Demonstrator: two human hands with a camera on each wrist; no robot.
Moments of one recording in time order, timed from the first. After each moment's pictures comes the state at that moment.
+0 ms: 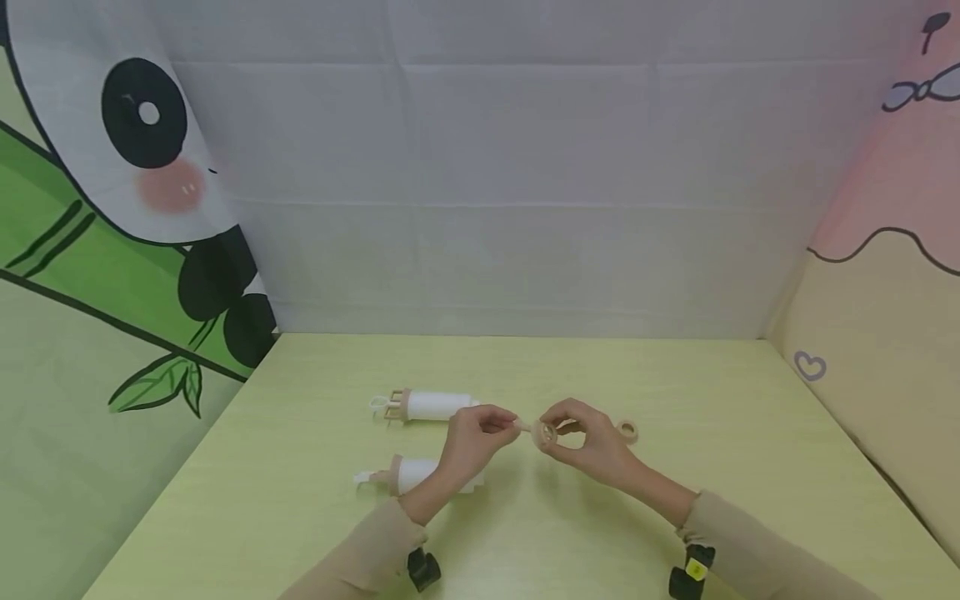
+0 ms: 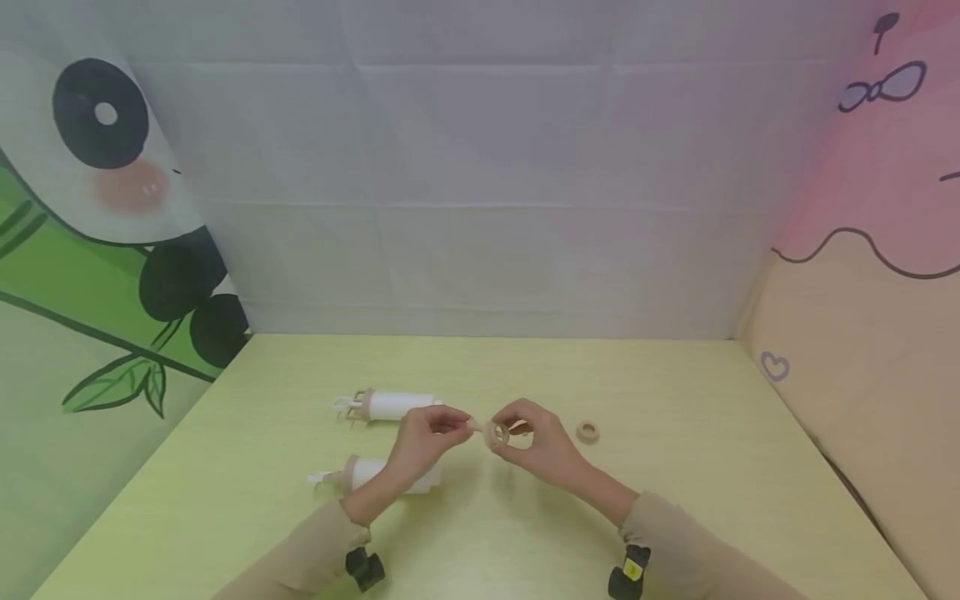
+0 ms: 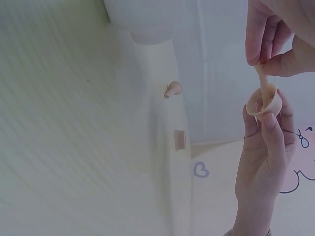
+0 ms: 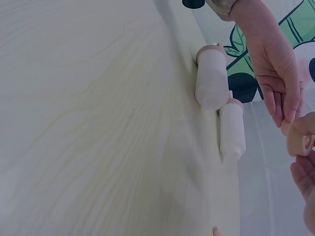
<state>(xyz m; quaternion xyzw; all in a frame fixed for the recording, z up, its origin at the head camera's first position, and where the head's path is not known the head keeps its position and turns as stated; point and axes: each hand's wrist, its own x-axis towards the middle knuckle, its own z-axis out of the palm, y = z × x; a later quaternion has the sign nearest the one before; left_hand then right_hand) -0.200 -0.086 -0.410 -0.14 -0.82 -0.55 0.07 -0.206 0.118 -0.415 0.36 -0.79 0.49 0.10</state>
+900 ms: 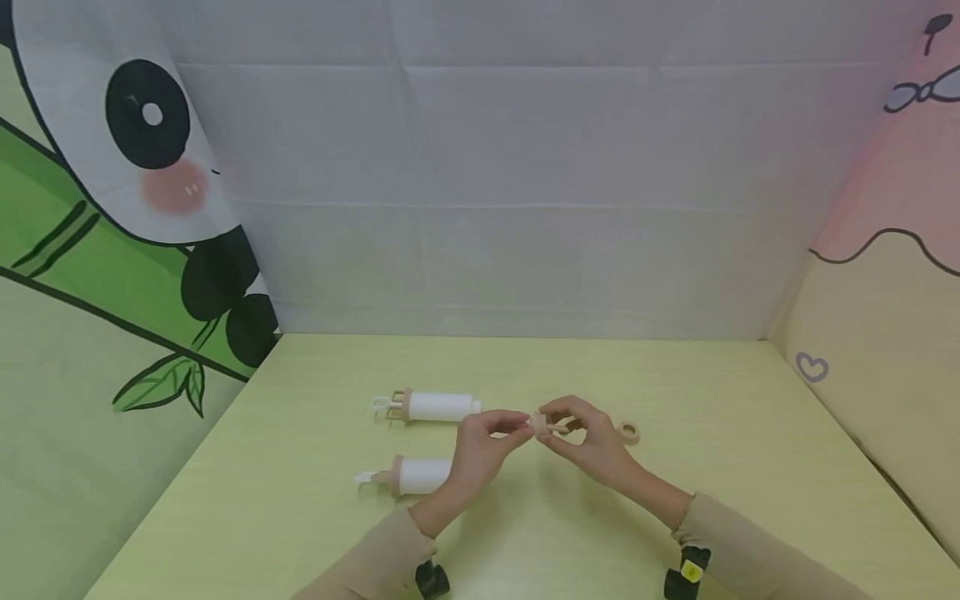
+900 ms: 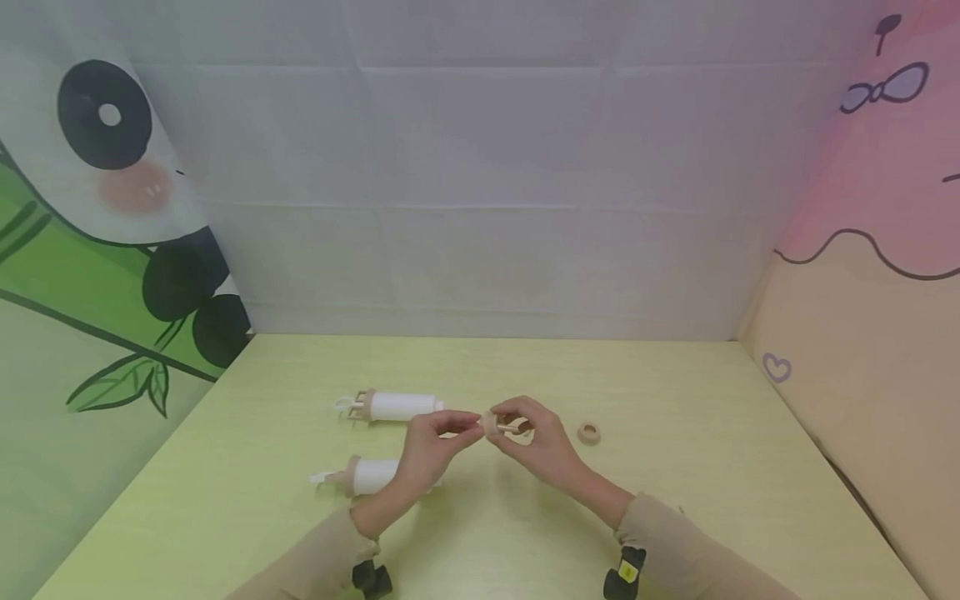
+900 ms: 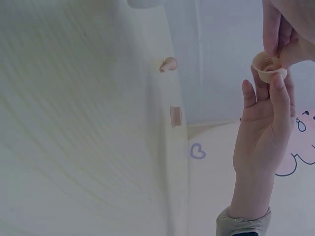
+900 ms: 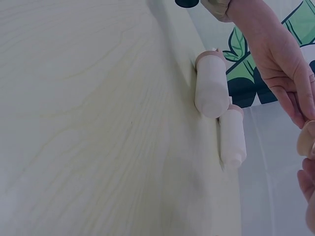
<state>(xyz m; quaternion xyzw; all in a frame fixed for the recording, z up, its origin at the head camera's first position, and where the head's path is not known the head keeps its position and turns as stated) -0.178 -0.069 -0.391 -0.14 -0.78 -0.61 0.09 -0.201 0.111 -0.410 0.33 -0.79 0.50 0.14</state>
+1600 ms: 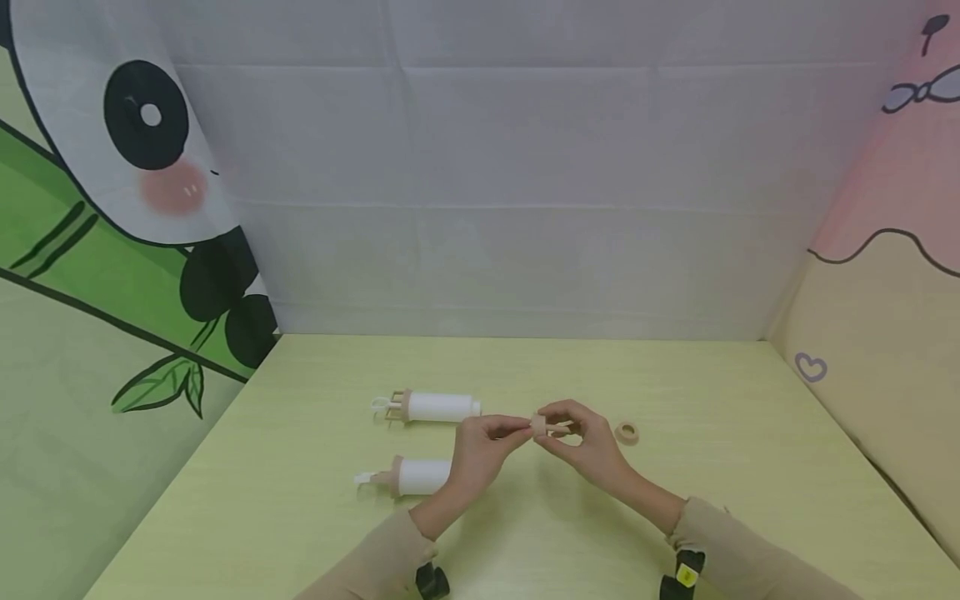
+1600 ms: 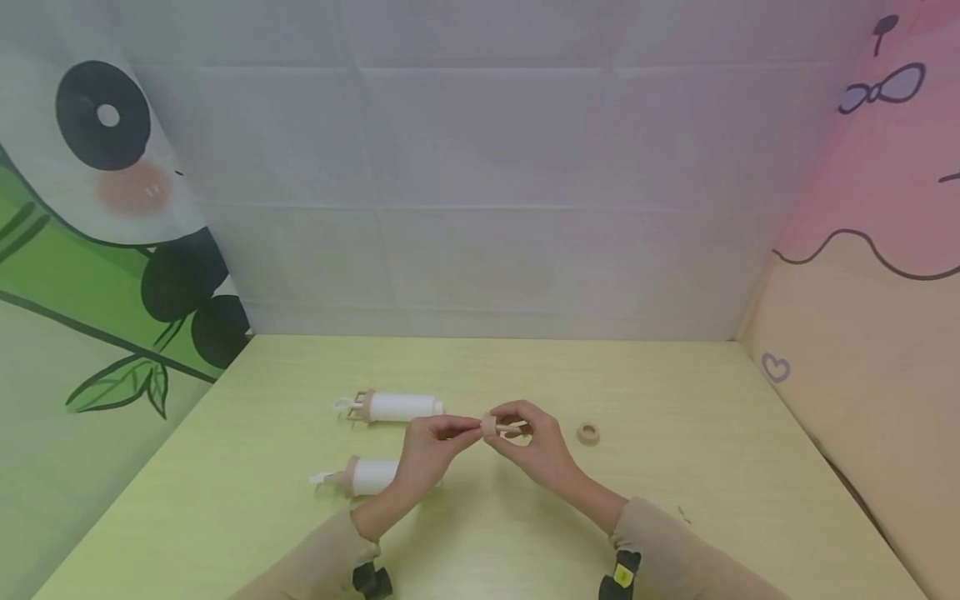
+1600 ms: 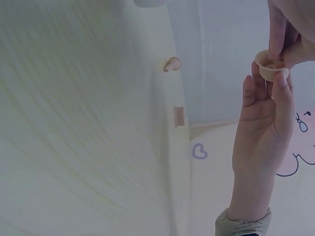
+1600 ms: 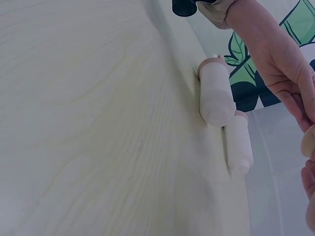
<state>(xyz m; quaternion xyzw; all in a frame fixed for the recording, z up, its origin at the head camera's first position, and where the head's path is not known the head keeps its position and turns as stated) -0.168 -0.067 -0.378 -0.13 -0.77 -0.62 0.07 -0.190 0.103 -0.399 0.31 -0.75 0.57 0.10</state>
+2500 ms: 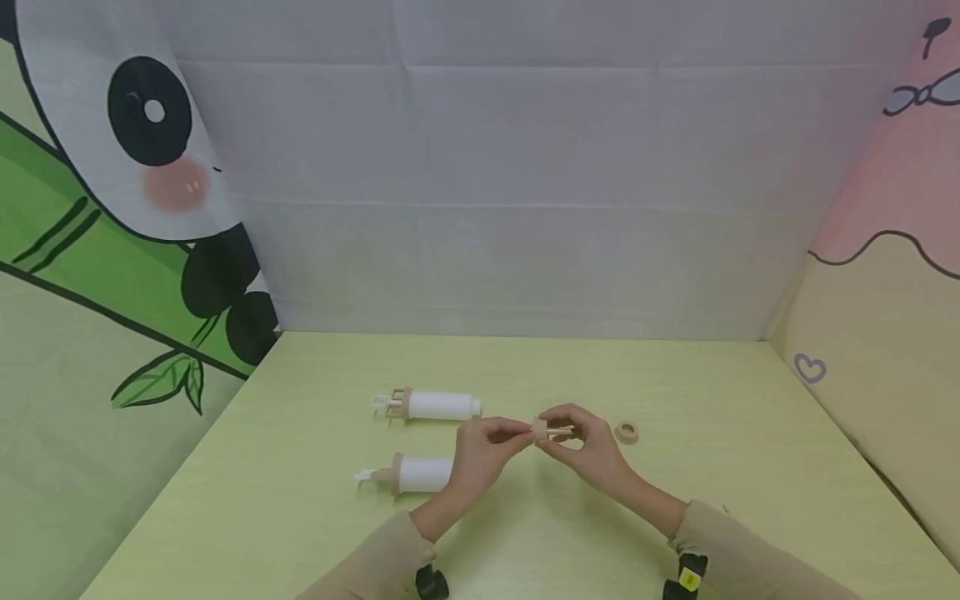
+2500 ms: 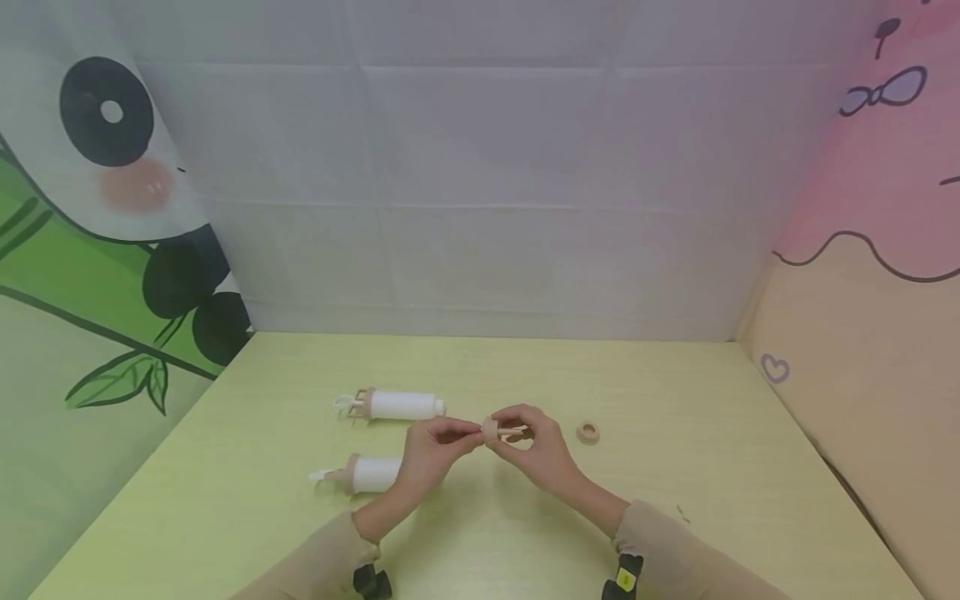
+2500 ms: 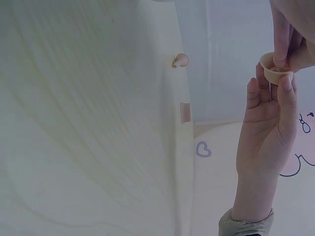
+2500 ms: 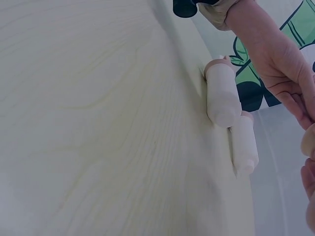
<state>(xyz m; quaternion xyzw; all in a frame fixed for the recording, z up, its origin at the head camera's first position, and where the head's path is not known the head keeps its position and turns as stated) -0.167 -0.068 -0.388 -0.13 -0.75 -0.64 0.07 -0.186 0.104 -0.403 0.30 -0.75 0.57 0.10</state>
